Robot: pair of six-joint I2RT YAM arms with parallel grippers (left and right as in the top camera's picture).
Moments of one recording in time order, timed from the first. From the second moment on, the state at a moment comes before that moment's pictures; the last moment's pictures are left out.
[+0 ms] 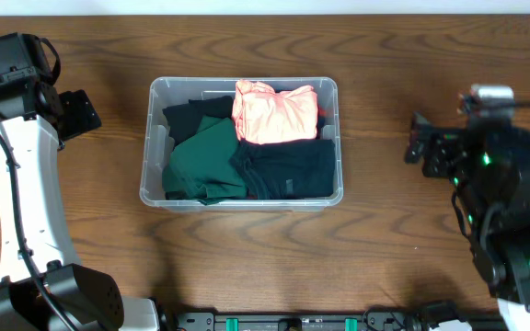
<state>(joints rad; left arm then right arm) 0.31 1.61 1.60 -1.14 -0.27 -0.16 0.18 0.88 1.08 -0.65 0.19 0.15</state>
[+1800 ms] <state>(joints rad) 0.31 1.61 1.60 -1.14 -0.27 -0.16 0.09 0.01 0.14 -0.48 0.17 0.17</state>
